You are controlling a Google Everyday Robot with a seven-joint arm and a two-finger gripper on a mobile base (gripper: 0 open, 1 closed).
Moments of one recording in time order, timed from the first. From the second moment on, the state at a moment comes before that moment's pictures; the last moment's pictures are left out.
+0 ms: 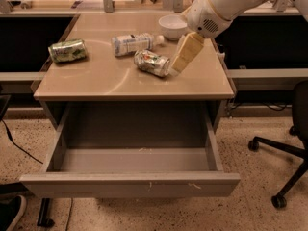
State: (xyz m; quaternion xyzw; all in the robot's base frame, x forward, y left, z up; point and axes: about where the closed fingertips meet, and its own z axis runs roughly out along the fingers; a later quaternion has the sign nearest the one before) arm 0.623 -0.071 0.950 -0.62 0.71 0.10 0.32
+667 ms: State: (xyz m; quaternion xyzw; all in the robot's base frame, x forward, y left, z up) arm 0.676 -0.069 0.928 -0.59 0.72 0.11 0.34
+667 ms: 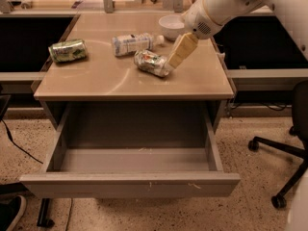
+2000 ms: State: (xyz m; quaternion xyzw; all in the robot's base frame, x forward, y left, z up) arm 0.717 -0.018 0.836 -0.53 0.73 0.22 0.36
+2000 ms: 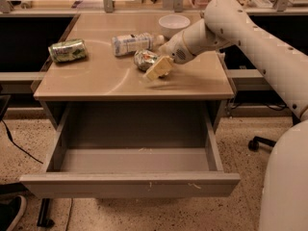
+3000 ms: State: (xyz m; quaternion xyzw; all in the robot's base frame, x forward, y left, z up) arm 0.717 -0.018 0.836 -0.53 0.73 0.22 0.36
